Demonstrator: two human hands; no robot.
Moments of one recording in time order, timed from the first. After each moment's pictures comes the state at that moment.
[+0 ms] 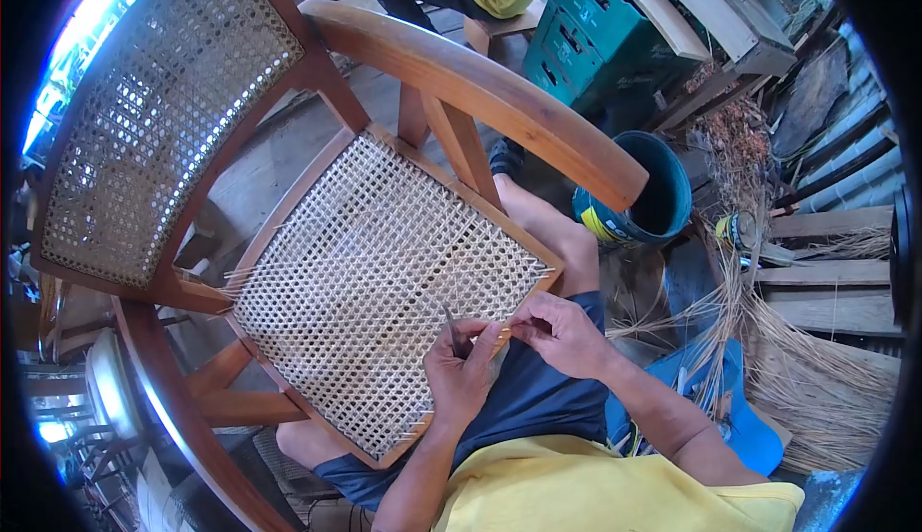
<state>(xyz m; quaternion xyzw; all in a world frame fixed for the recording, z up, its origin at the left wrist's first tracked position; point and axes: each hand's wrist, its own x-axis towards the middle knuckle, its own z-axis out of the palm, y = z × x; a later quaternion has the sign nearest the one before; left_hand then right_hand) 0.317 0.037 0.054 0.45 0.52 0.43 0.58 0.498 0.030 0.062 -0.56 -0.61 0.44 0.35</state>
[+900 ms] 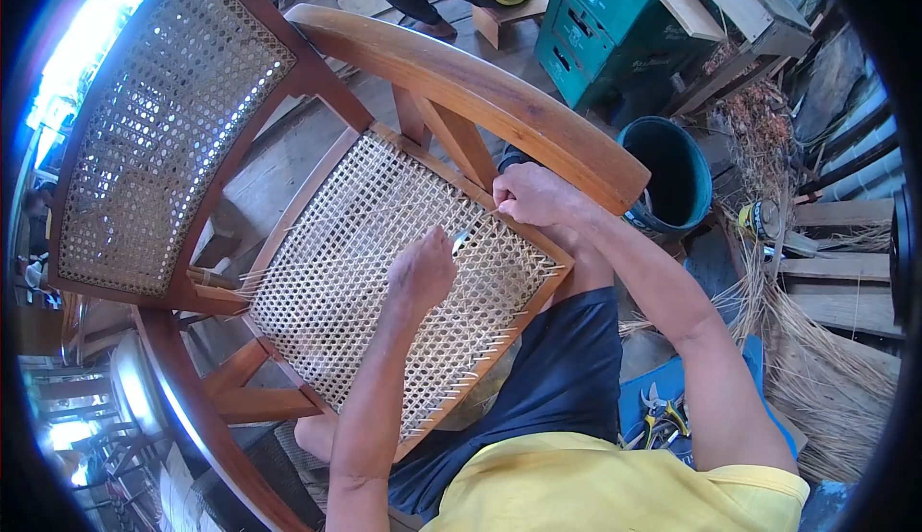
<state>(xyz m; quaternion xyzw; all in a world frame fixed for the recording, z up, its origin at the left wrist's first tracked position) 0.313 0.188 0.041 0.76 0.59 0.00 0.27 0.544 0.217 0.037 -0.57 -0.74 0.34 0.09</state>
